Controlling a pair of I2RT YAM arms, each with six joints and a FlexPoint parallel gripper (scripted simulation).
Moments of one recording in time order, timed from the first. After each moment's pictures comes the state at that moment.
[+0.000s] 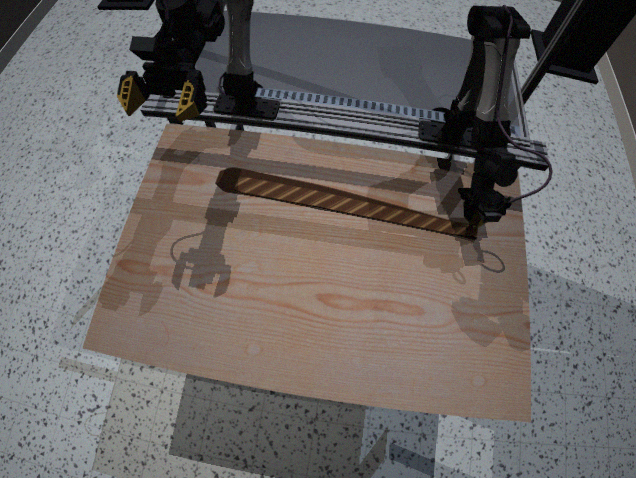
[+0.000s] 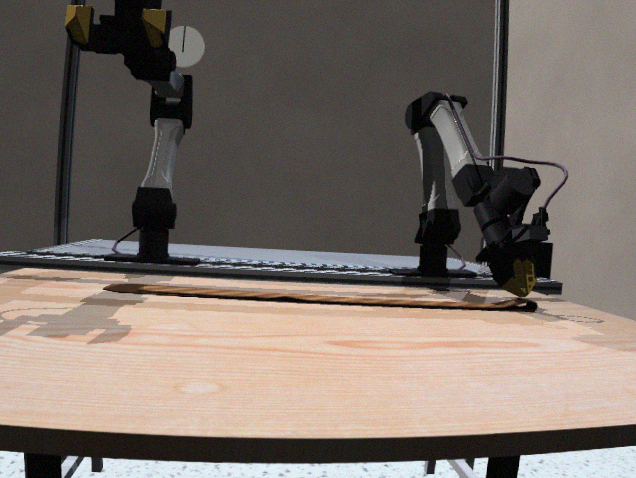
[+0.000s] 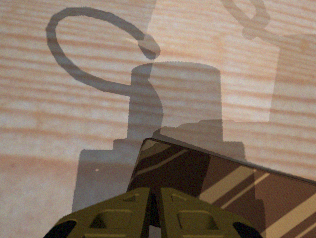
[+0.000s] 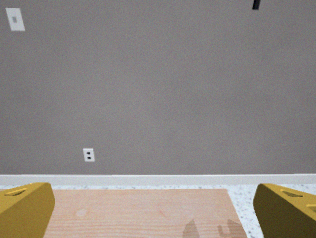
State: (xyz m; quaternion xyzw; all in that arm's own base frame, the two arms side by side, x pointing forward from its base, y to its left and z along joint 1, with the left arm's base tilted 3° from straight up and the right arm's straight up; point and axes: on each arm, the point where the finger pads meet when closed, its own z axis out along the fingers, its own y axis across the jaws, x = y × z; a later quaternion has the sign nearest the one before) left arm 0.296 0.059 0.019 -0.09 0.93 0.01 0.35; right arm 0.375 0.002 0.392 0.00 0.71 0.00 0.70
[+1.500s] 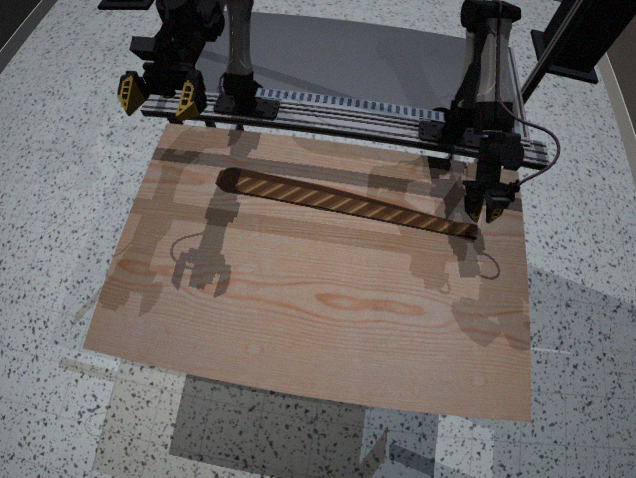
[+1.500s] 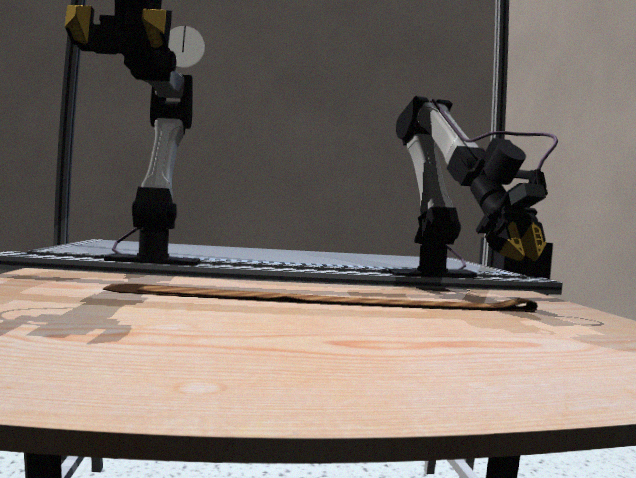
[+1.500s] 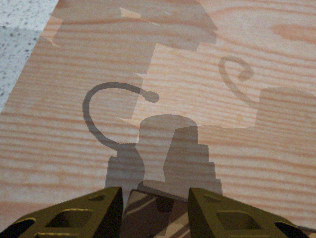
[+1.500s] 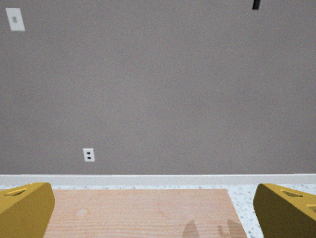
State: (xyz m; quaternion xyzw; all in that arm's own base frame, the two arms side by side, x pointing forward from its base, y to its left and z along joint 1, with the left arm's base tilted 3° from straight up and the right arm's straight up) left arm 0.313 0.052 0.086 -0.08 0.90 0.01 0.42; right arm 0.375 0.002 0.392 0.00 0.71 0.00 0.70
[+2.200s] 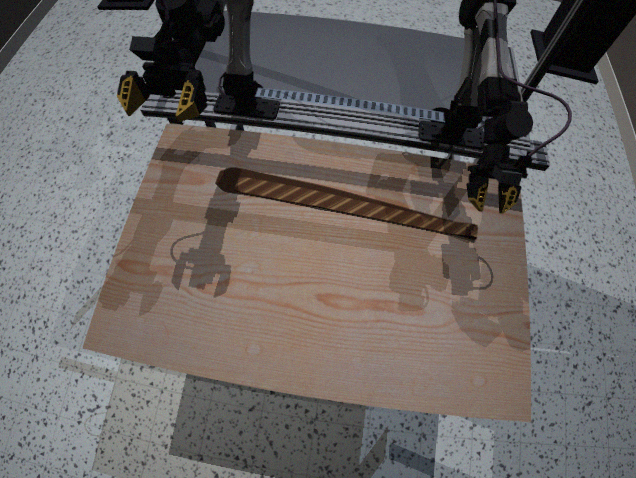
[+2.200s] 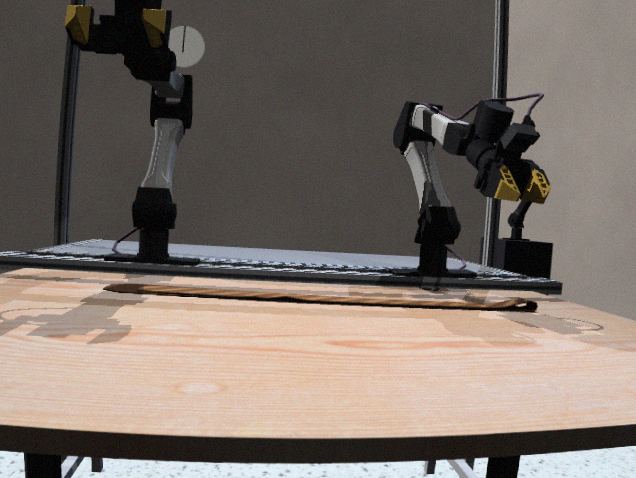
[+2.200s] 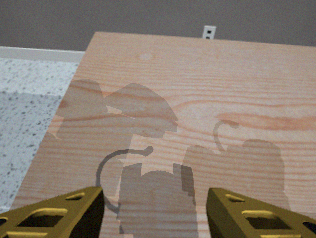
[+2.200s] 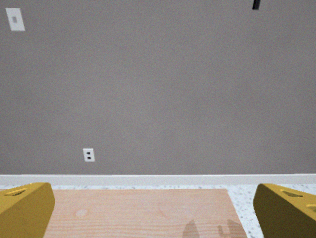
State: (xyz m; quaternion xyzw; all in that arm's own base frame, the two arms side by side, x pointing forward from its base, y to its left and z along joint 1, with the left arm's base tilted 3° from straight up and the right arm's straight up) left arm 0.335 0.033 0.186 -0.05 0.85 0.00 0.52; right arm 0.375 0.002 0.392 0.00 0.71 0.00 0.70
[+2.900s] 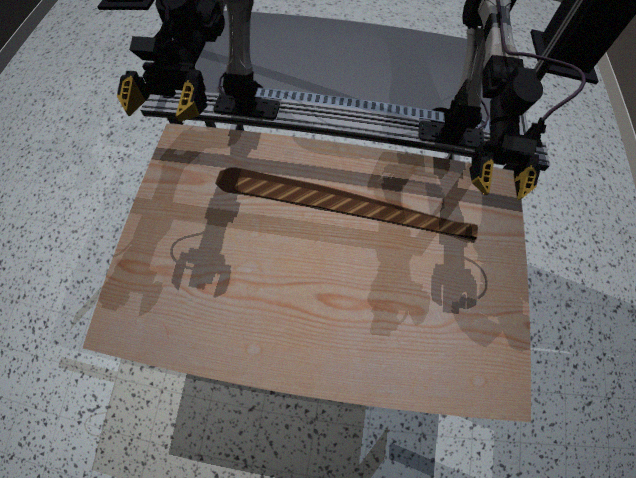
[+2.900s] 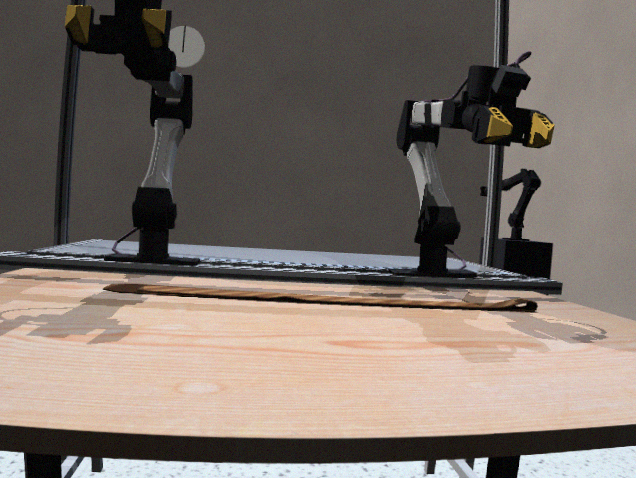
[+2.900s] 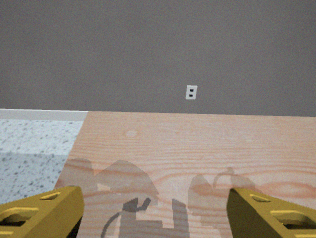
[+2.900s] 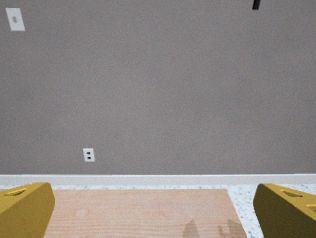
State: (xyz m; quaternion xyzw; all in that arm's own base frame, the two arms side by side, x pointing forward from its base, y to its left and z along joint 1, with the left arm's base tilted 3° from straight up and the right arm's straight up) left arm 0.355 0.014 0.288 -0.02 0.79 0.00 0.61; right arm 0.375 0.002 0.392 0.00 0.71 0.00 0.70
